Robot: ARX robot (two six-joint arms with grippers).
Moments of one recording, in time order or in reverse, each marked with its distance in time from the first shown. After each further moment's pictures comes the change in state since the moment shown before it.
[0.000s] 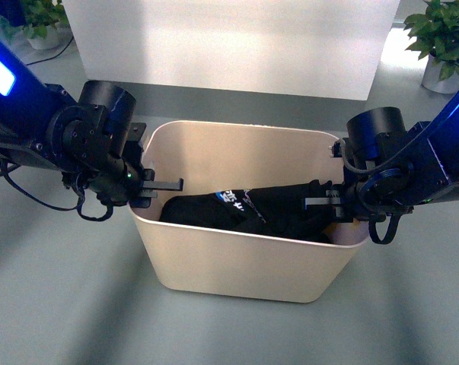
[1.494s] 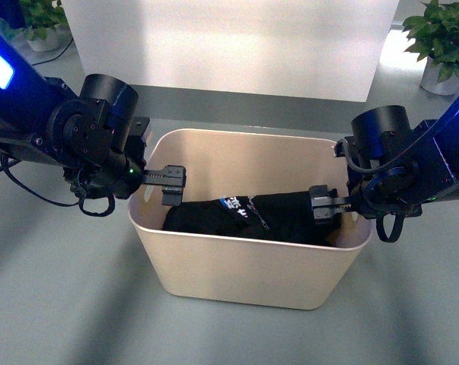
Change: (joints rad) left arm -0.001 -0.014 -0.112 0.420 0.126 0.094; right arm -0.010 -0.008 -0.069 0.266 -0.078 0.000
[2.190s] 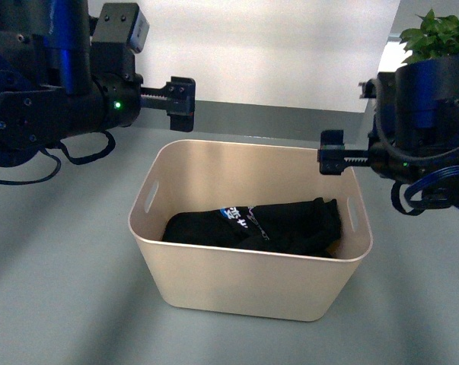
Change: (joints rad) left arm -0.025 -0.395 -0.268 0.243 0.027 -0.005; right arm 0.018 -0.402 -0.307 0.231 0.126 -0.052
